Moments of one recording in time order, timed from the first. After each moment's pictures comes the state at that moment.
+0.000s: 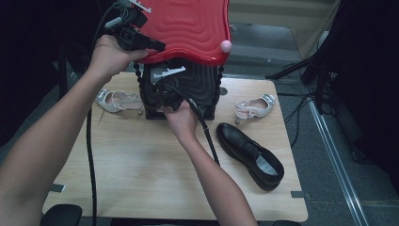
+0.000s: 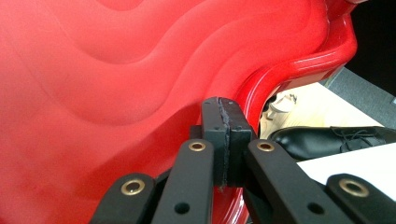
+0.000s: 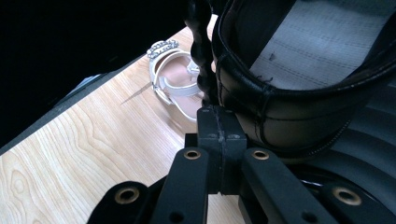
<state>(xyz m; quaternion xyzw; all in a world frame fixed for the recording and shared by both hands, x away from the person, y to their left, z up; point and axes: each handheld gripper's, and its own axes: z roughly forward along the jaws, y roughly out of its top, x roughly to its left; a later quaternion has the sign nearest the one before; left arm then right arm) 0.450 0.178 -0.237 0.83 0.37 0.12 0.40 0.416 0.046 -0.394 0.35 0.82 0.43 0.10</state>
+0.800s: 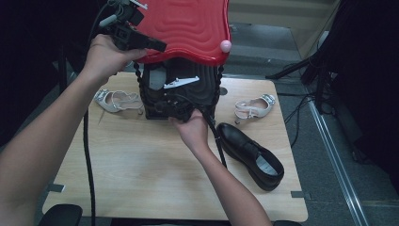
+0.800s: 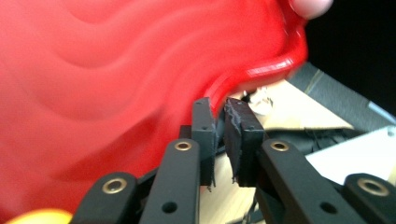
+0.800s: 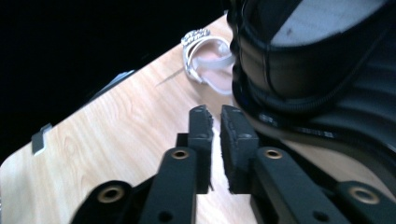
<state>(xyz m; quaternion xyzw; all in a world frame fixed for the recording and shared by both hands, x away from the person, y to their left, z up) 0.424 0.179 -0.223 0.83 0.36 0.10 0.42 0.382 0.007 -0.394 0.32 0.83 0.46 0.05</state>
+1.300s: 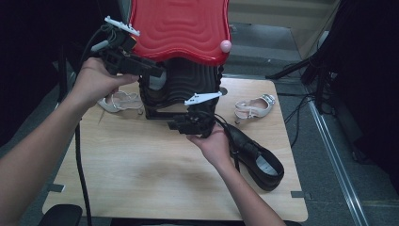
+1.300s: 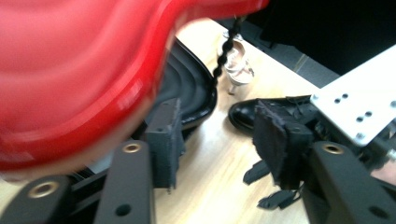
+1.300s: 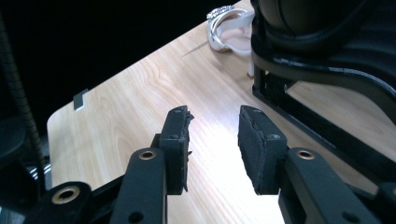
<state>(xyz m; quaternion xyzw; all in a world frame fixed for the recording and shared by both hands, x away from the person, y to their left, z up) 0.387 0.194 -0.263 0.83 0.34 0.07 0.43 0.346 -0.052 -0.404 0.28 0.83 0.47 0.01</state>
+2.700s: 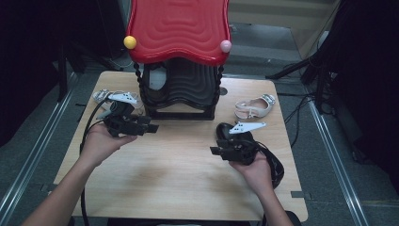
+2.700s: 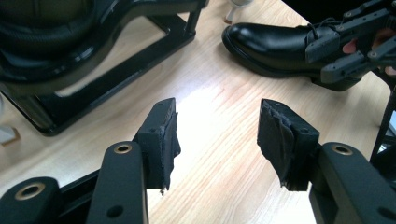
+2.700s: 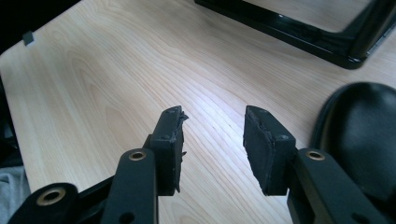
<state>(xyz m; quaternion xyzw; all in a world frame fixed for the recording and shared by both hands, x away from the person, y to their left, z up) 0.322 0.205 -0.404 0.82 0.39 0.03 0.41 0.308 -0.170 -0.454 0.34 0.84 0.42 0.03</state>
